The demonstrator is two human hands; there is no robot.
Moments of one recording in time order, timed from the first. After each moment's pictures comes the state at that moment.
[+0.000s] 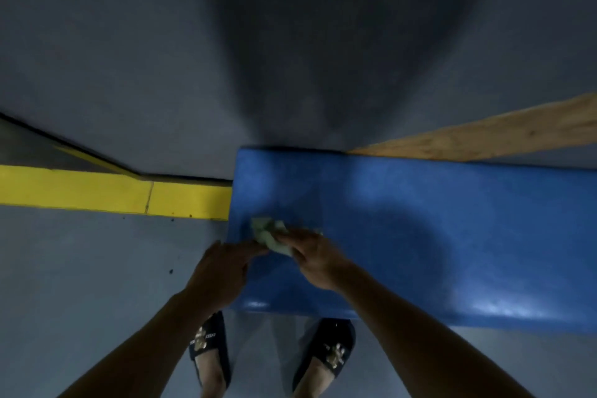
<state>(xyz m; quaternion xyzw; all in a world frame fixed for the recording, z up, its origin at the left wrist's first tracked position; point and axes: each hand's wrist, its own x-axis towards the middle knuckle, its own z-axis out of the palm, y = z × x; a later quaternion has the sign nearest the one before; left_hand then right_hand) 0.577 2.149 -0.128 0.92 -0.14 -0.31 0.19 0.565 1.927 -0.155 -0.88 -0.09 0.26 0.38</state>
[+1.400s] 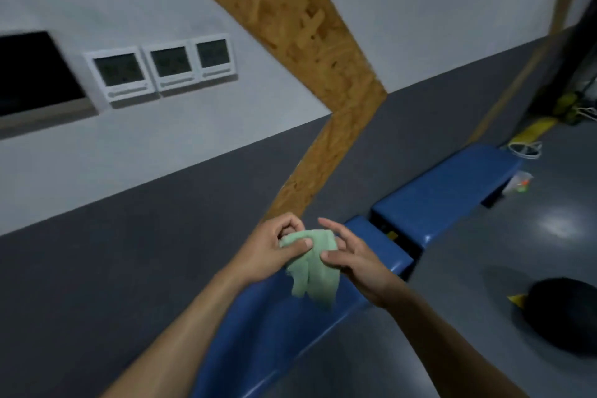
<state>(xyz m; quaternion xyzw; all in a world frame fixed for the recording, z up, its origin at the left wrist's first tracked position) 0.412 1.770 0.455 0.68 -0.52 -0.24 0.46 0.247 1.635 0.420 -0.60 0.20 -0.13 0.77</state>
